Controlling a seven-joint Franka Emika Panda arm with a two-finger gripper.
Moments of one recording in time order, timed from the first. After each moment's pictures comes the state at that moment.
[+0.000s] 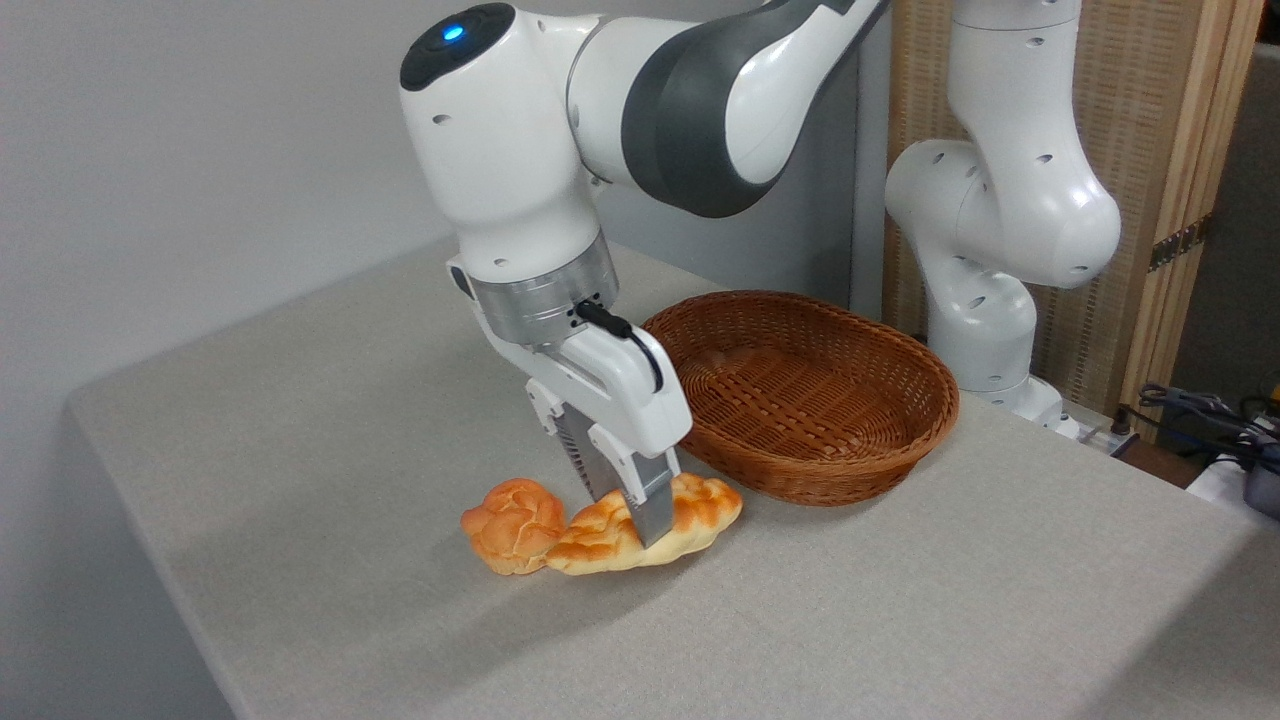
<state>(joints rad) -0.12 0.01 0.16 -1.92 0.02 1.80 0.85</state>
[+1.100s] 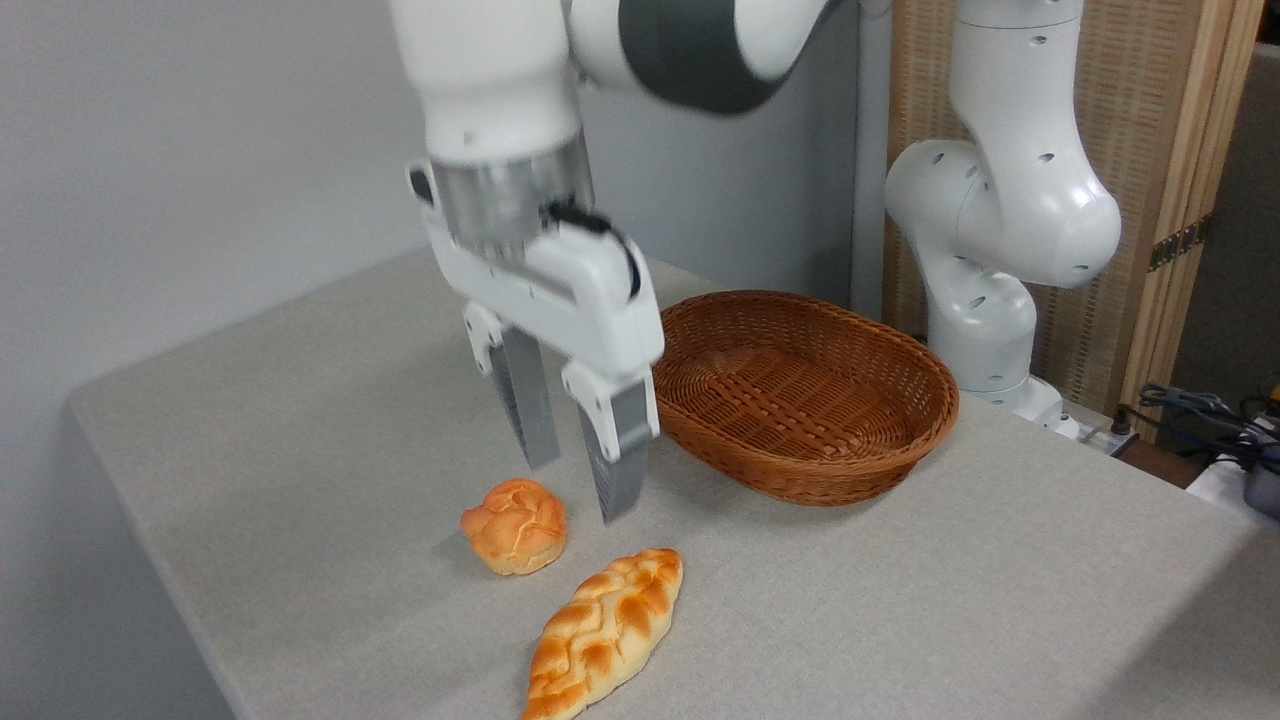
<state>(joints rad) -0.11 -0.02 0.17 -1.78 0.02 1.80 0.82</state>
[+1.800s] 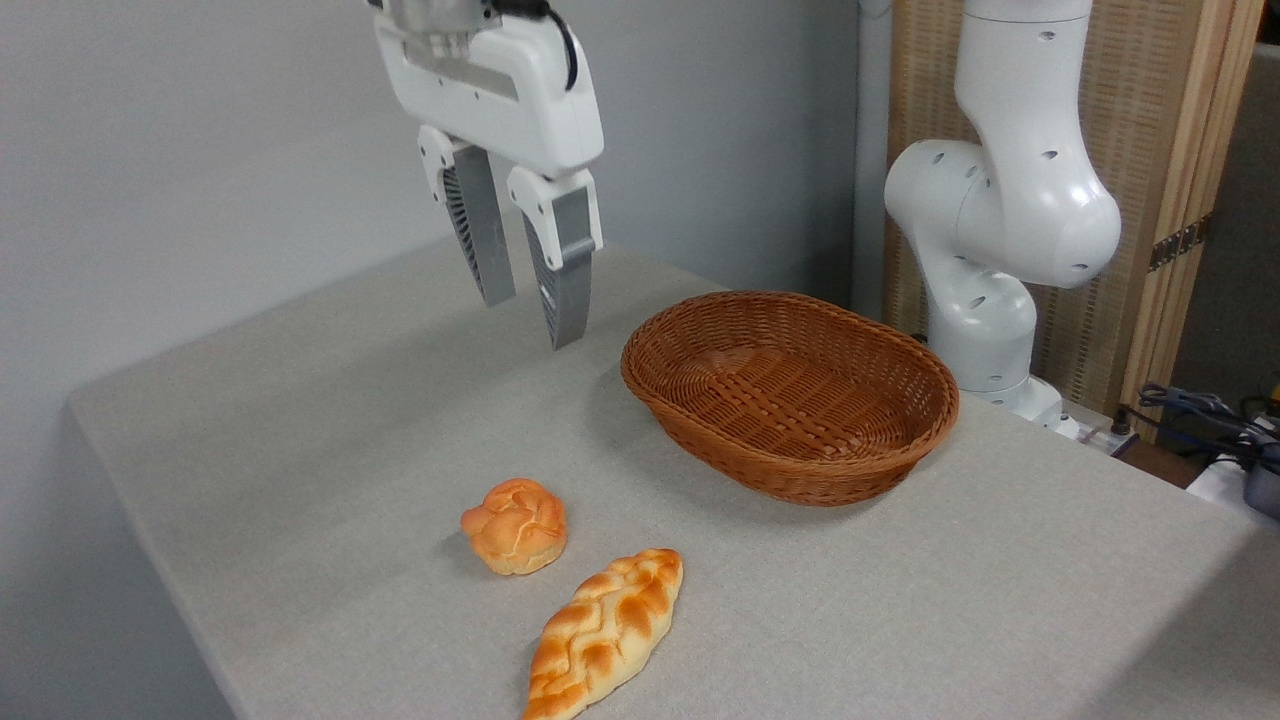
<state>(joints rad) -0.11 -0.06 0.05 -1.62 -0.02 1.56 0.74</state>
